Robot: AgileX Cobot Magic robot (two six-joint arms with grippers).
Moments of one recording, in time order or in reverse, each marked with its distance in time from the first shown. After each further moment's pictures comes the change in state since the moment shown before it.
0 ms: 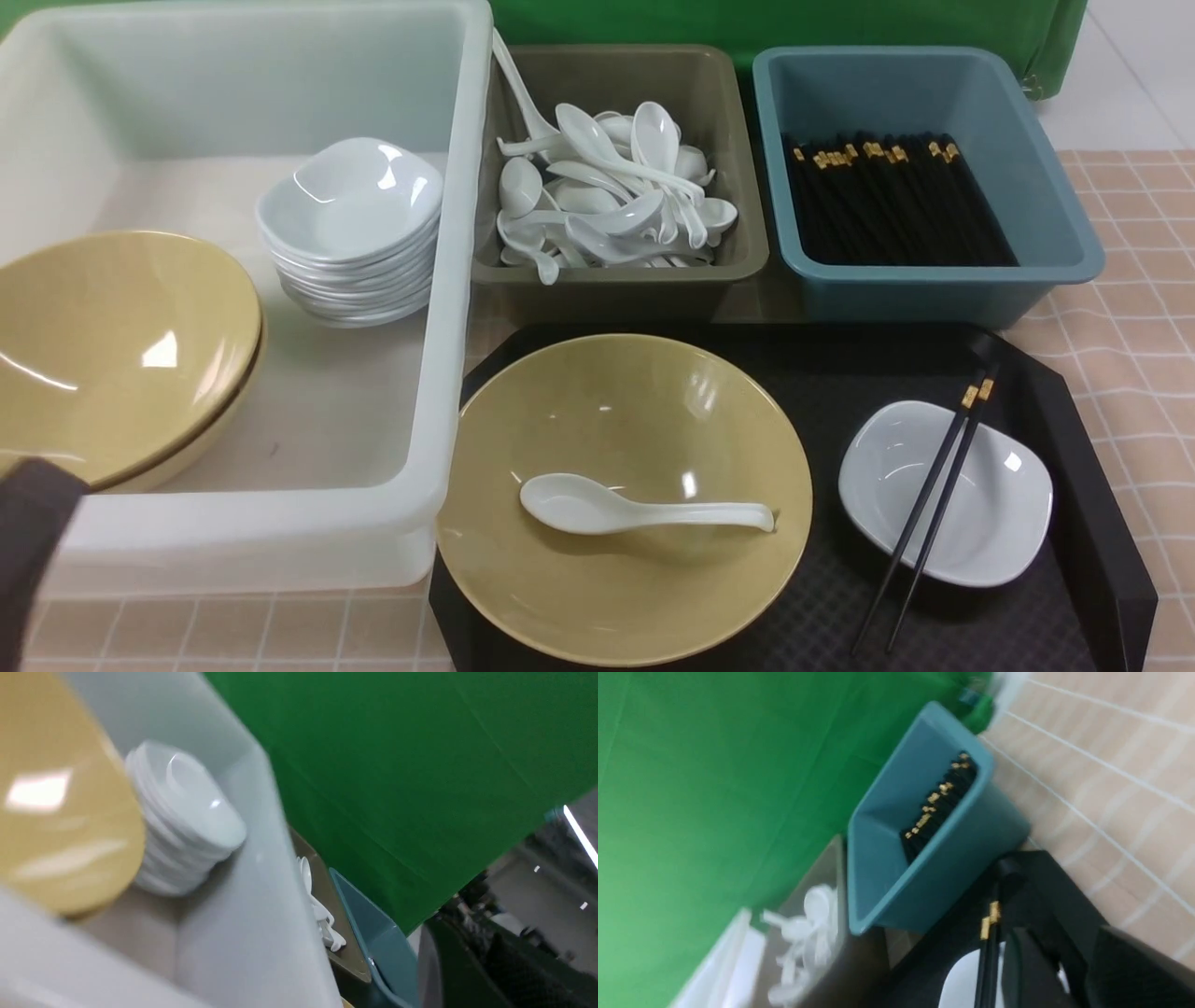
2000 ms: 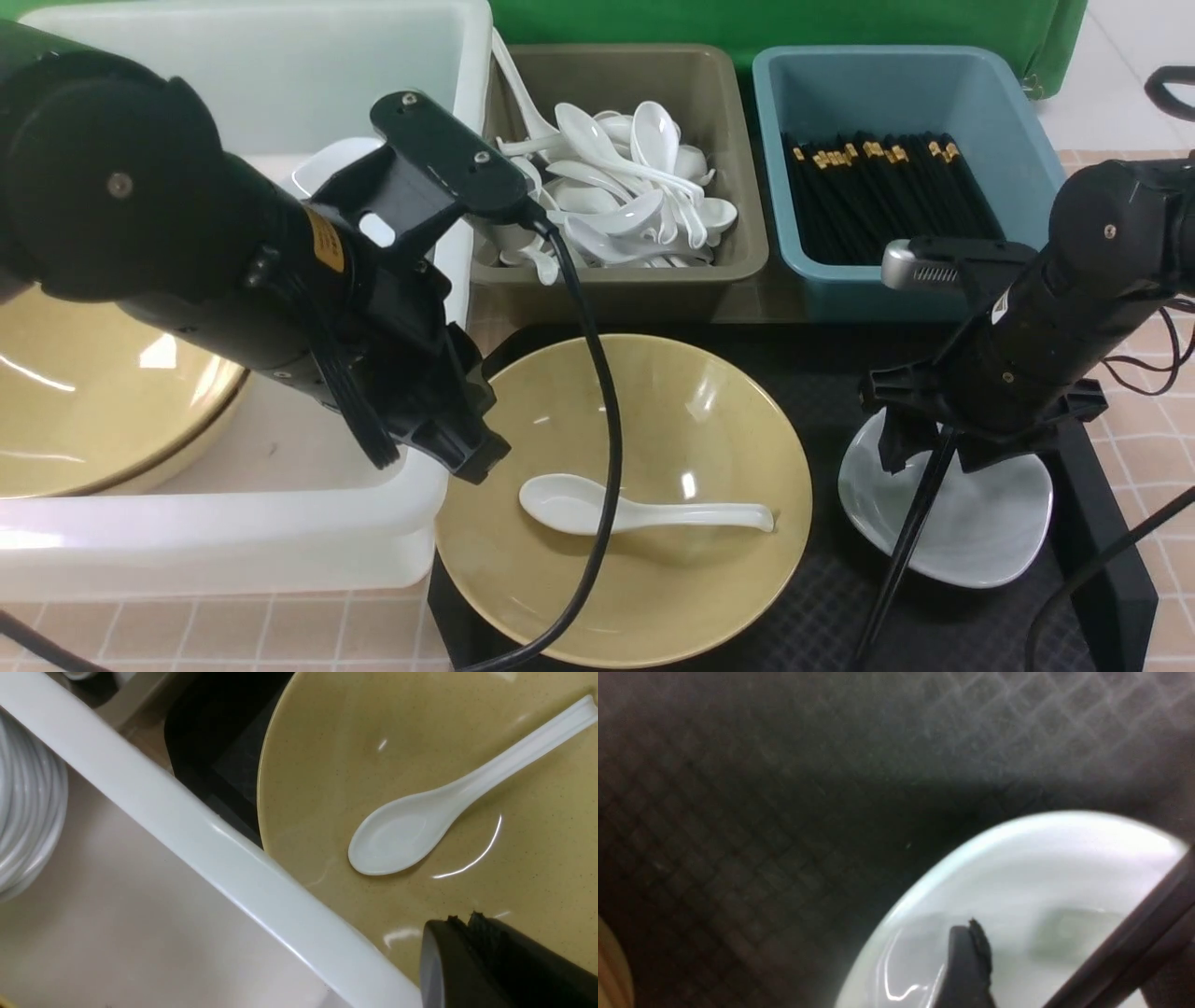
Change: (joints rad) right arm 0.259 1.761 -1.071 0.079 0.562 -0.617; left arm -0.592 1.286 -0.871 0.753 0.571 0.235
